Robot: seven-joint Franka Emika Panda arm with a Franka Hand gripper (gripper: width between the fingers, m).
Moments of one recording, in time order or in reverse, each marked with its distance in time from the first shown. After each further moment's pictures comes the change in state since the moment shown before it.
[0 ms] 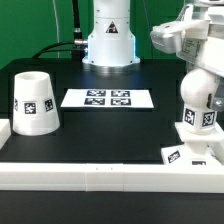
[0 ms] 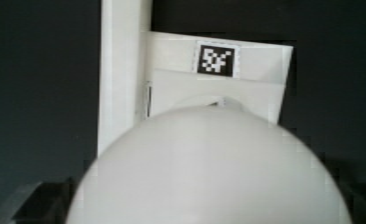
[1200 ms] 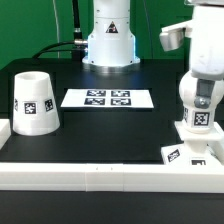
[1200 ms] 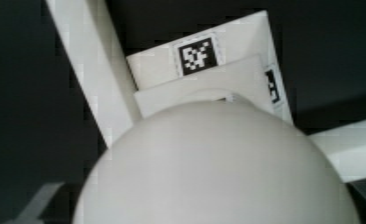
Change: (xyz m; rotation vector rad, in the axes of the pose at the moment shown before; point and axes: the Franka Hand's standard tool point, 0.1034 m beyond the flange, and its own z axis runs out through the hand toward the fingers) arm -0.003 -0.001 0.001 0.024 0.003 0.565
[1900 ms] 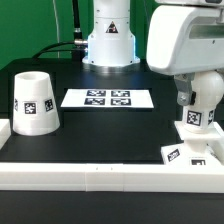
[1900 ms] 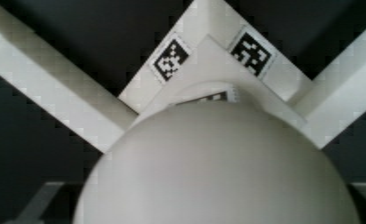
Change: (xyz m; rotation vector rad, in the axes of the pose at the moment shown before) arm 0.000 0.001 0.000 0.014 0.011 0.501
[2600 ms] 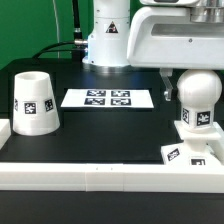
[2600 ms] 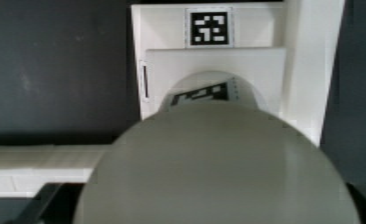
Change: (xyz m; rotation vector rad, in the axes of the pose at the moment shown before) arm -0.003 0.006 0.000 0.029 -0.002 0.739
